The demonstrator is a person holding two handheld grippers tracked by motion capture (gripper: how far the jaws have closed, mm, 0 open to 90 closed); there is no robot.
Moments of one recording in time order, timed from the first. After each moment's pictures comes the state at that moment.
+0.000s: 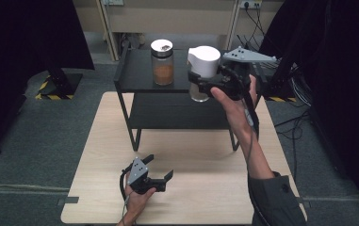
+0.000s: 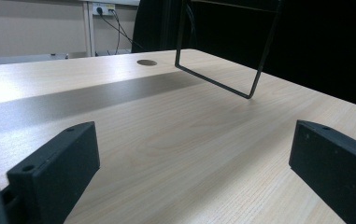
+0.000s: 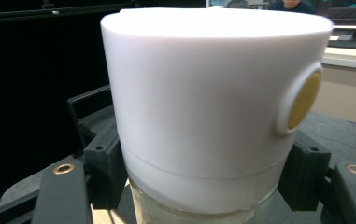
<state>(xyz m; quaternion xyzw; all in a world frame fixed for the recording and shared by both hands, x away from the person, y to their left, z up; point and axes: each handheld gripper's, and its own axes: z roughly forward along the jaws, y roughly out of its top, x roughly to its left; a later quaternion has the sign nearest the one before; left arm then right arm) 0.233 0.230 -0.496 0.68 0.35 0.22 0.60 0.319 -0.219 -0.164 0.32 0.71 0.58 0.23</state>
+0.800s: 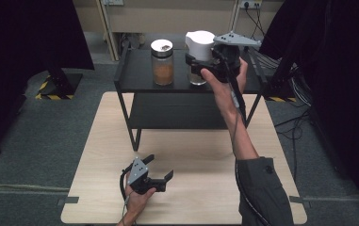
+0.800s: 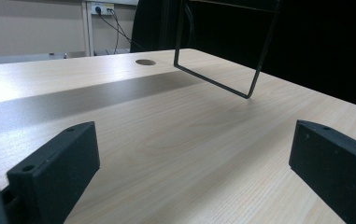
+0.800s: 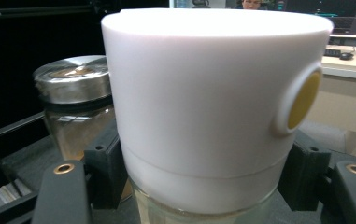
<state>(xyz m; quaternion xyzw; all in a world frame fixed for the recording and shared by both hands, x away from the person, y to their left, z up) 0.233 0.230 -0.496 0.68 0.35 0.22 0.61 0.347 -0.185 -0.159 0.36 0.68 0.56 0.29</state>
